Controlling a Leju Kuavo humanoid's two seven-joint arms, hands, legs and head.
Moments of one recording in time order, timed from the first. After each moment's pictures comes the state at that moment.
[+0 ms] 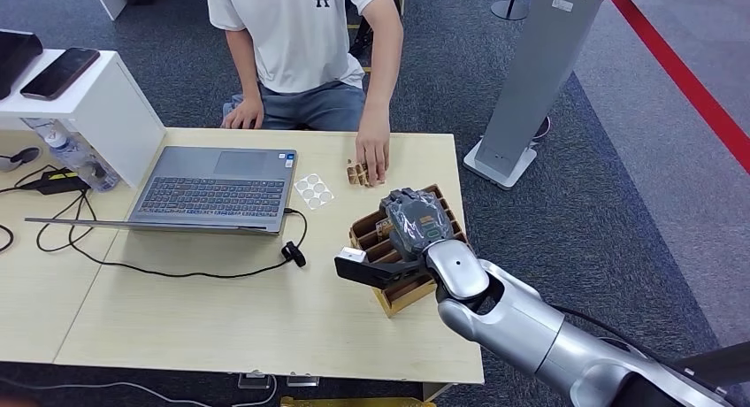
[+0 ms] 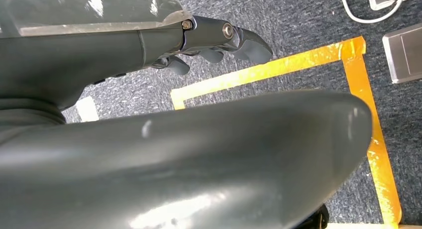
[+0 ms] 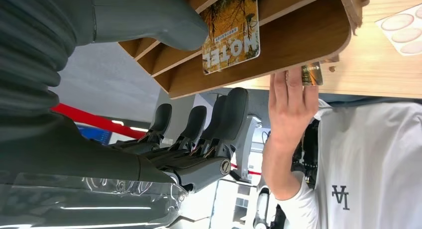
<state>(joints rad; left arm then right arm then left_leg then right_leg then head) -0.09 0.08 -0.96 -0.21 0.79 0.14 -0.17 -0.71 -0.19 1.02 -1.21 0.94 -0.09 0.32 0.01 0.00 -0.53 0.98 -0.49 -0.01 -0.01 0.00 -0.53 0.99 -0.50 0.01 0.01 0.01</state>
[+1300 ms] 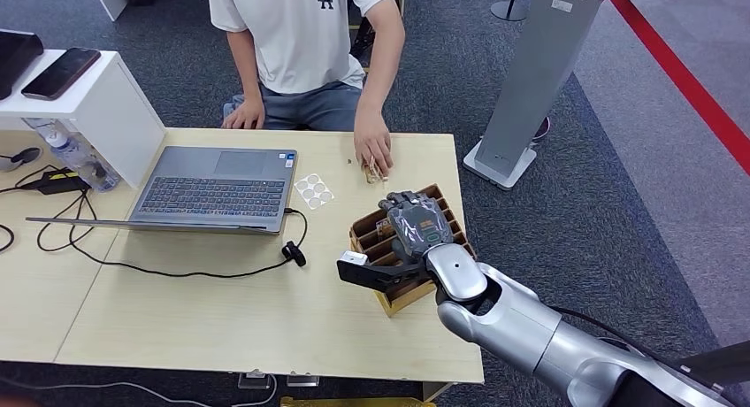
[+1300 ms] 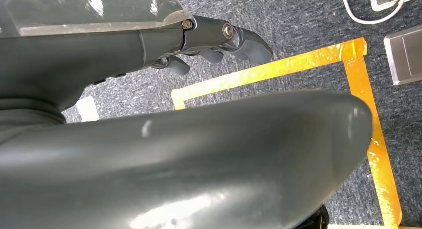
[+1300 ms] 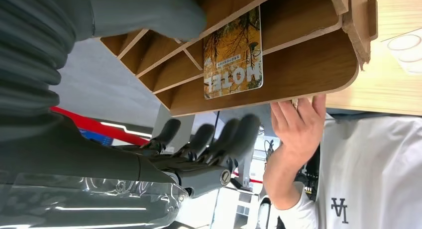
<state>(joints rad) -0.09 0.08 -0.96 -0.21 0.81 0.15 -0.17 -0.72 -0.19 1.06 -1.16 0.90 -0.12 0.32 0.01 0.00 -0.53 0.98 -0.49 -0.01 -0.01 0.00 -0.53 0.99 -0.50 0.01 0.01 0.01</state>
